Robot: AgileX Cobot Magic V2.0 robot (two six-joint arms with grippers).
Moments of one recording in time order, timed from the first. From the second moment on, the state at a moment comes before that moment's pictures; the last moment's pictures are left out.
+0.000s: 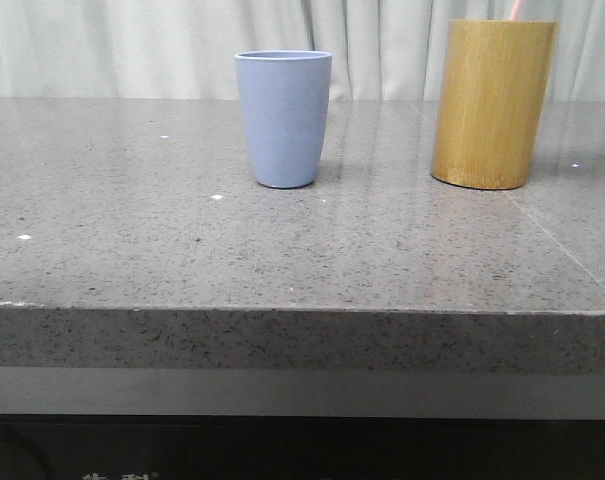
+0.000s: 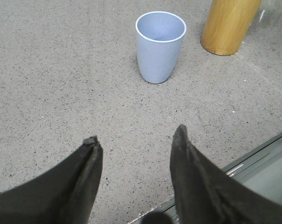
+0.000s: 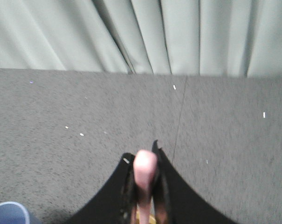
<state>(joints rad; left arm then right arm) -0.41 0.78 -0.95 -0.22 0.79 0.21 0.06 1.45 -1.63 0.35 0.63 -0.17</state>
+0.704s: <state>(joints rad) -0.41 0.78 -0.95 -0.22 0.79 0.21 0.46 1.62 -1.89 0.34 0.69 -0.31</state>
